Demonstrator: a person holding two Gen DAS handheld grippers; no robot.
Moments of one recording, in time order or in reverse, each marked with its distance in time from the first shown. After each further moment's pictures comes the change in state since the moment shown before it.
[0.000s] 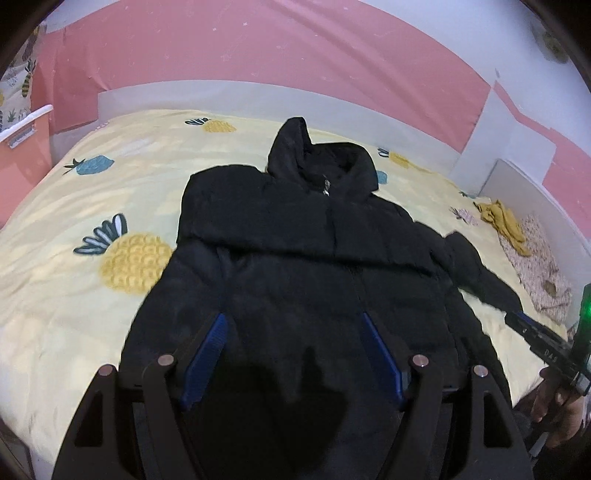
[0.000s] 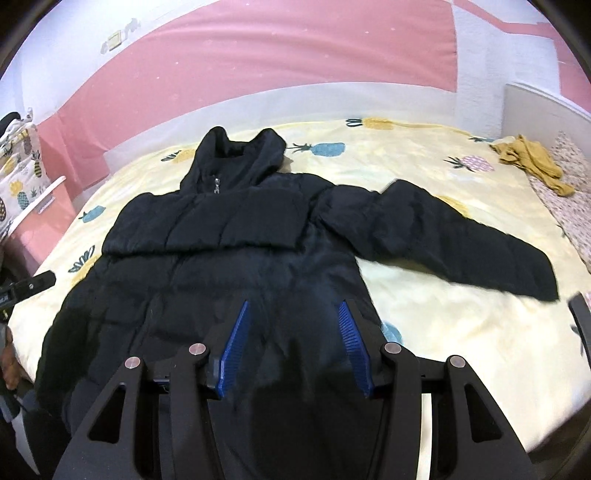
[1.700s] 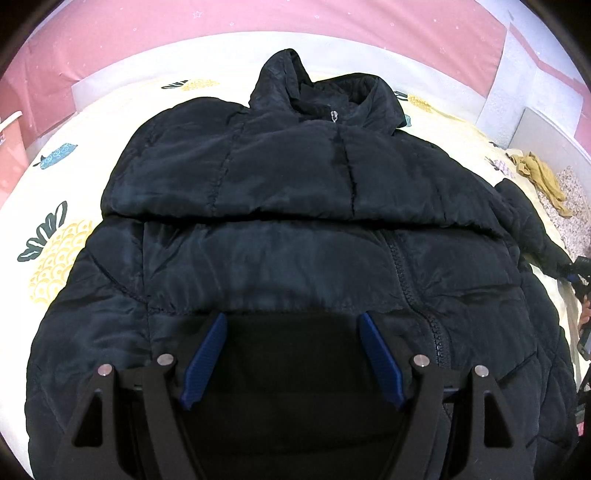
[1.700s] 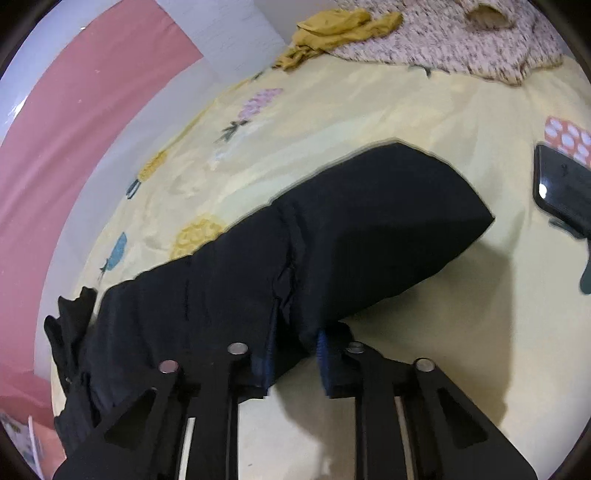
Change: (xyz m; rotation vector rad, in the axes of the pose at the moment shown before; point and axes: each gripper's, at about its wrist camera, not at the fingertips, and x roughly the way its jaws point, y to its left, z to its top) left arm 0.145 -0.027 0.000 0.079 0.138 0.101; right arm 0.098 -0.313 0.011 0.777 -0.025 -0.205
